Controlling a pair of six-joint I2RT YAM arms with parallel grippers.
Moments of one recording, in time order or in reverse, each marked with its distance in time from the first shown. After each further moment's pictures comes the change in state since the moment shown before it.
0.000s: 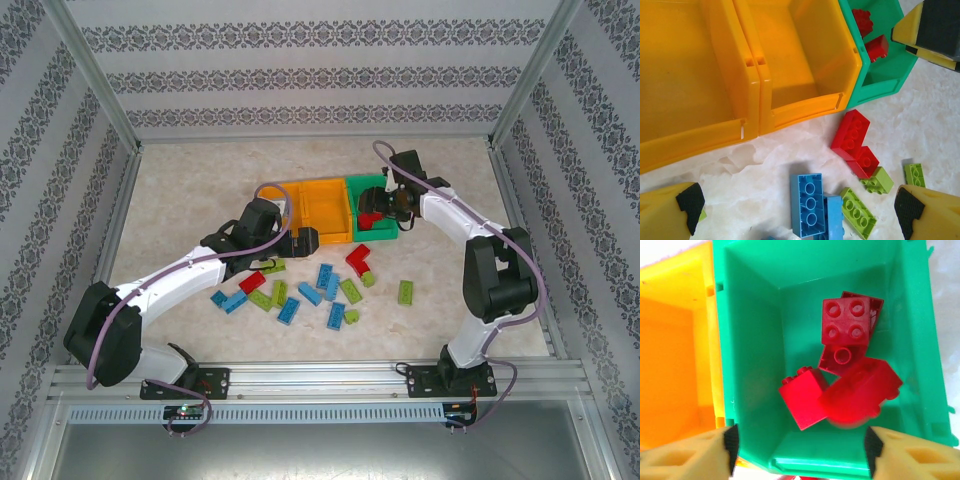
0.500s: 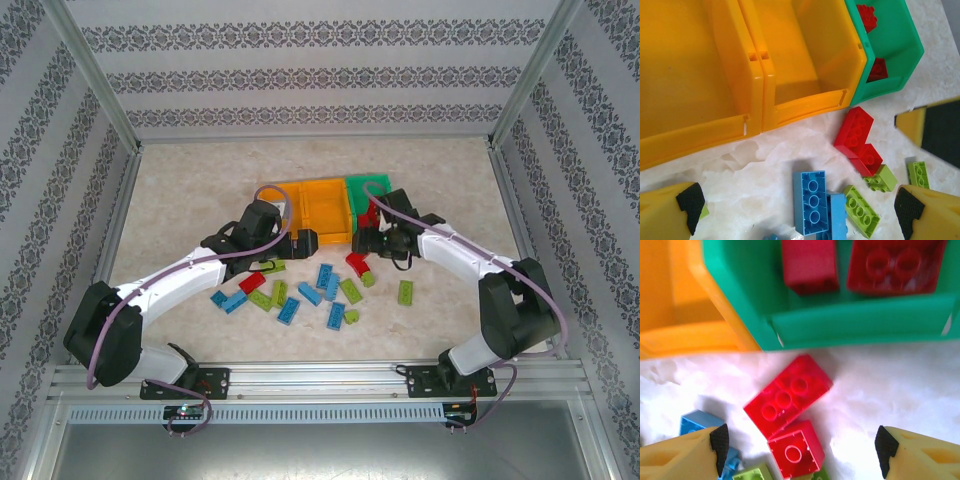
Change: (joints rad) left arm 0.000 0.000 -0.016 0.001 0.000 0.000; right arm 0.159 -0.228 -0.337 0.008 0.070 0.093
